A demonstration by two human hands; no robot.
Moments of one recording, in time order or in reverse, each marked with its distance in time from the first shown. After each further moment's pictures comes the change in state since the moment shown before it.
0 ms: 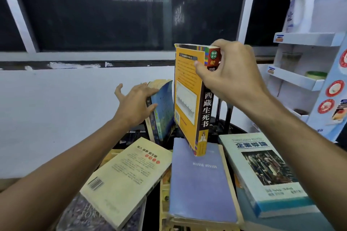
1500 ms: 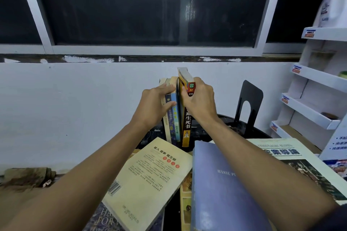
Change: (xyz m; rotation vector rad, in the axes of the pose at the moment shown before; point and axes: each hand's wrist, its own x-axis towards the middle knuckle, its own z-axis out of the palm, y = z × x) left_hand -0.002 -0.010 0.009 -0.497 0.057 -0.051; right_hand -0.001 0.041 0.202 0.152 -0.007 0.097
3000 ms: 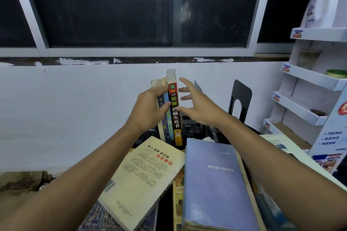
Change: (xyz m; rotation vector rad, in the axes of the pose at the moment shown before) left_hand -0.014 0.023 -0.003 0.076 -0.019 0.033; right_hand -0.007 0.020 -0.048 0.185 -0.630 -0.046
